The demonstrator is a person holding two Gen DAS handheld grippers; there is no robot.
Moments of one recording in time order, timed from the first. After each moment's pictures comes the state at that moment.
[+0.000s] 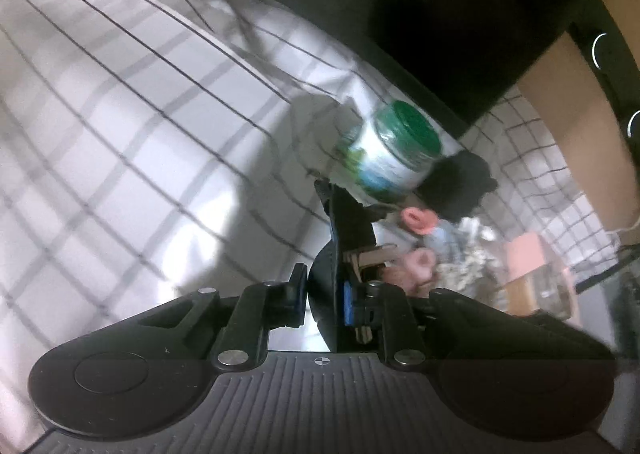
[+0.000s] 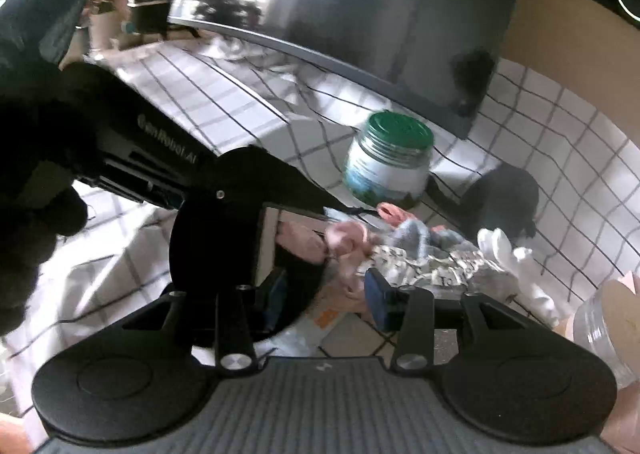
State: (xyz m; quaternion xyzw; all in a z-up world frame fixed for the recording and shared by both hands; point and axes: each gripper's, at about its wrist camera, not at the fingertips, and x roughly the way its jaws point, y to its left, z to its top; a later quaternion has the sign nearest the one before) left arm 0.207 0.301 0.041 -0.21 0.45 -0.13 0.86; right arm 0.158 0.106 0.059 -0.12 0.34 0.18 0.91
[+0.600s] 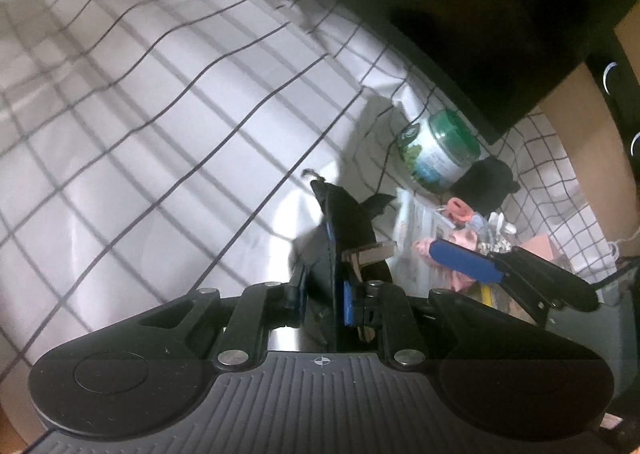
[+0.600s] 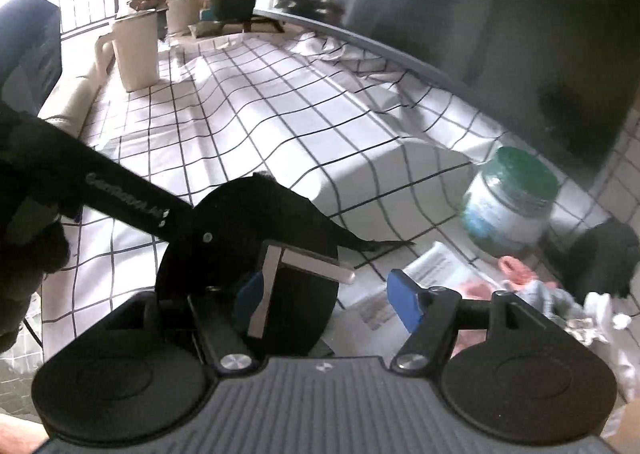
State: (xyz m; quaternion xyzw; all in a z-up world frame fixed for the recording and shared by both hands) left arm 0.170 0.362 0.023 -0.26 0.45 -0.11 0.85; right arm 0.176 0.163 0.051 -0.14 0.34 0.29 0.88
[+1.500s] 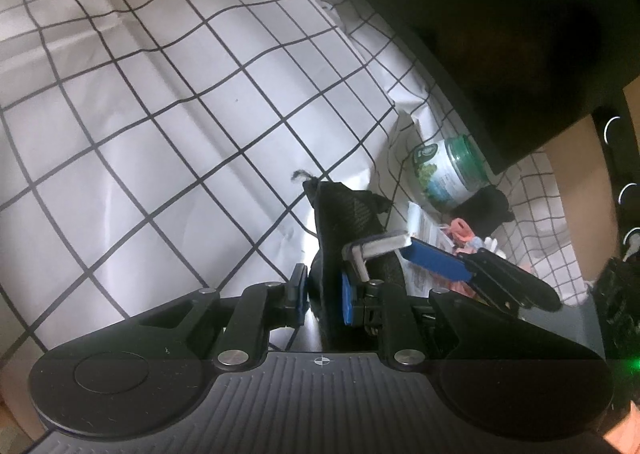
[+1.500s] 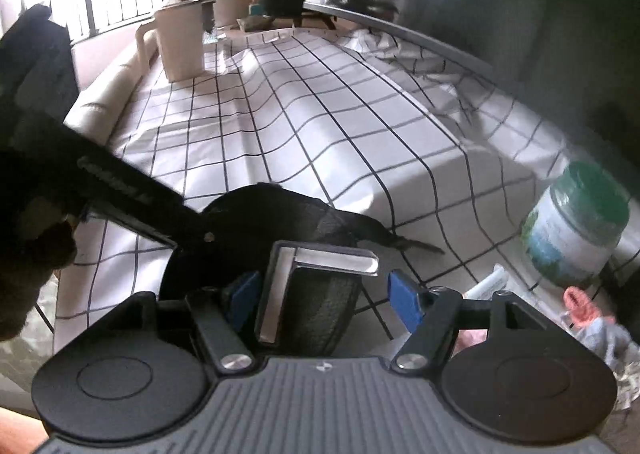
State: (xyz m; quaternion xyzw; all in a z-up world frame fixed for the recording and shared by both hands) left arm 0.164 0.392 0.008 -0.33 0.44 -0.12 0.83; right arm 0.194 0.177 0.038 -0.13 0.35 0.36 0.85
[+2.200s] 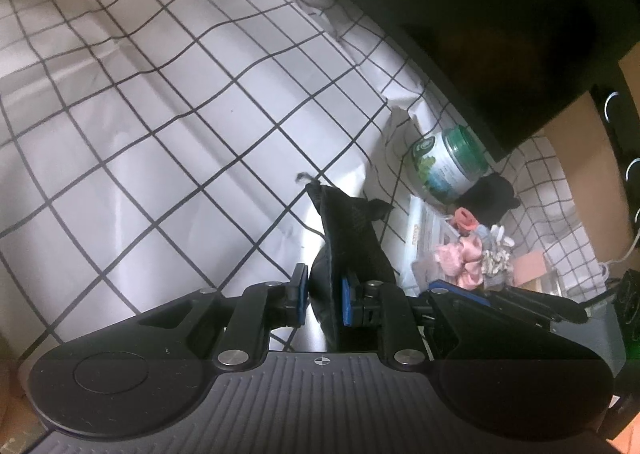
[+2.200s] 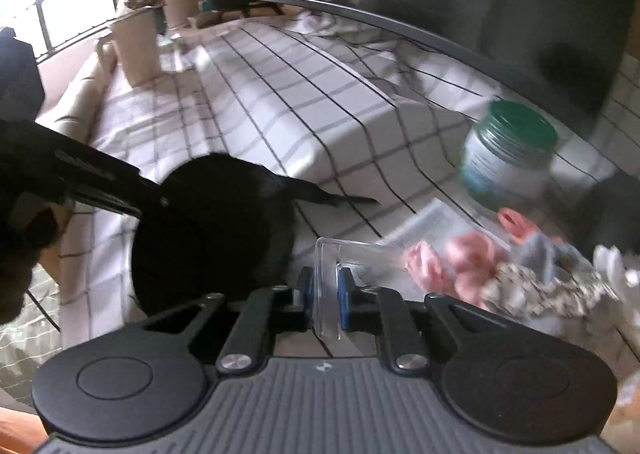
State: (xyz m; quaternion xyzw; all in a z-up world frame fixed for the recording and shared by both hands) left arm 0.155 0.382 0.022 -0.28 0.43 -0.11 0.85; right arm 0.175 0.134 0.046 -0.10 0.39 0.30 0.87
